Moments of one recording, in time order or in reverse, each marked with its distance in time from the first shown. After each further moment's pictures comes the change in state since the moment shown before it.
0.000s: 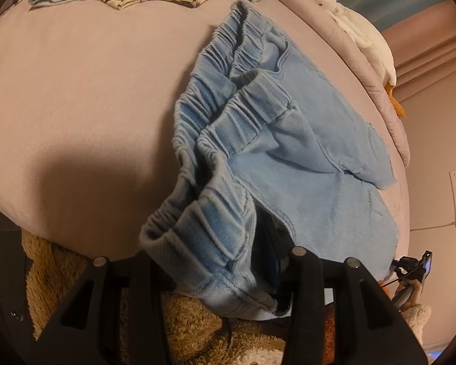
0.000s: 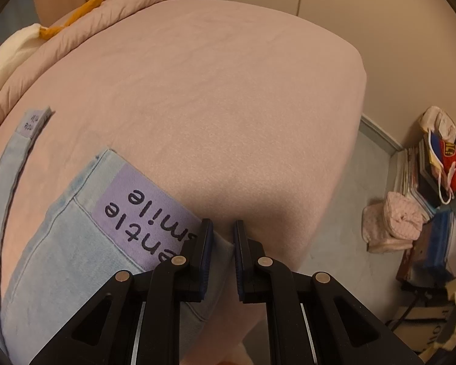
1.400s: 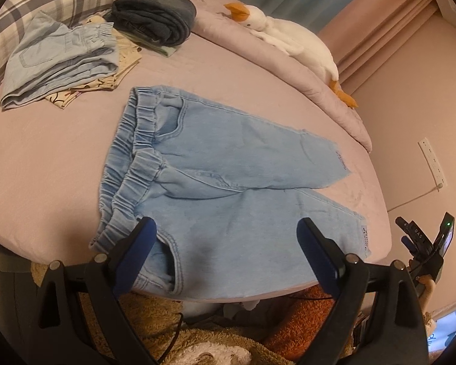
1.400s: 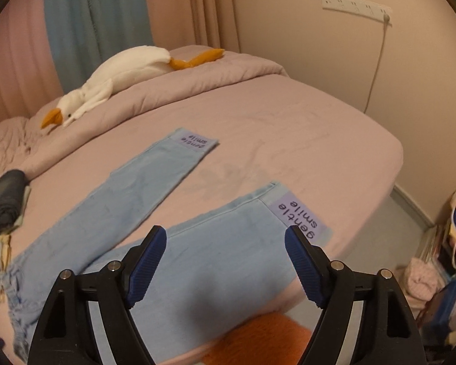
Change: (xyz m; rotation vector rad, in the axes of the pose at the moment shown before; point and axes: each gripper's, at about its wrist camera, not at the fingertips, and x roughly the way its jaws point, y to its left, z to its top) left arm -0.079 -0.088 -0.005 0.236 -0.128 -0.106; right arm -0.190 0.078 -0.081 -0.284 -0.302 0.274
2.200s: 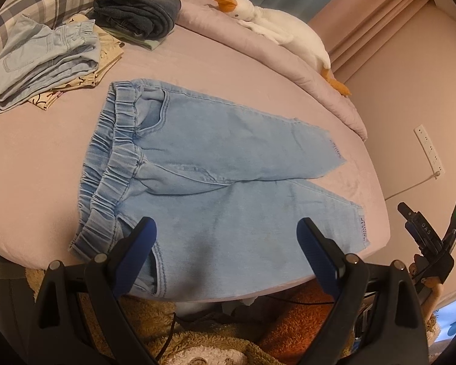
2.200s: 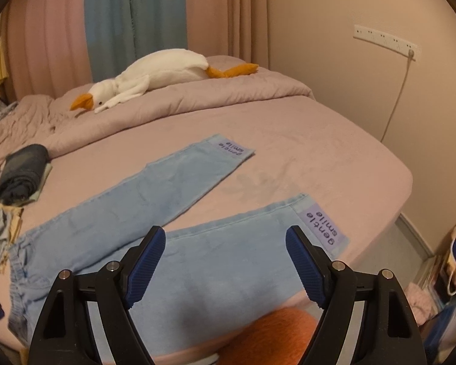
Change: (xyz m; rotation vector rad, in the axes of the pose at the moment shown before) left arm 0.013 -0.013 -0.004 0.036 0.036 -0.026; right arm -0.030 0.046 -0.015 -0.116 -0.056 0.049
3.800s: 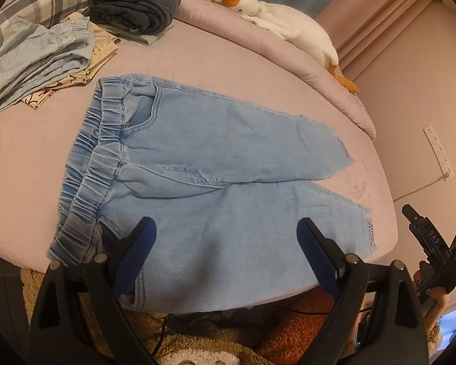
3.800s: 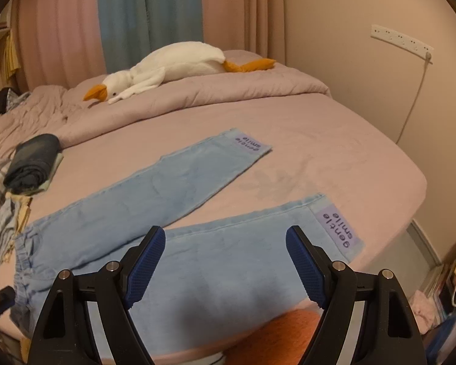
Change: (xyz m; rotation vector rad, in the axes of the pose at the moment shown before) left arm 0.024 -0.022 0.003 -0.002 0.009 0.051; right arm 0.009 0.013 0.001 -0.042 0.028 0.059
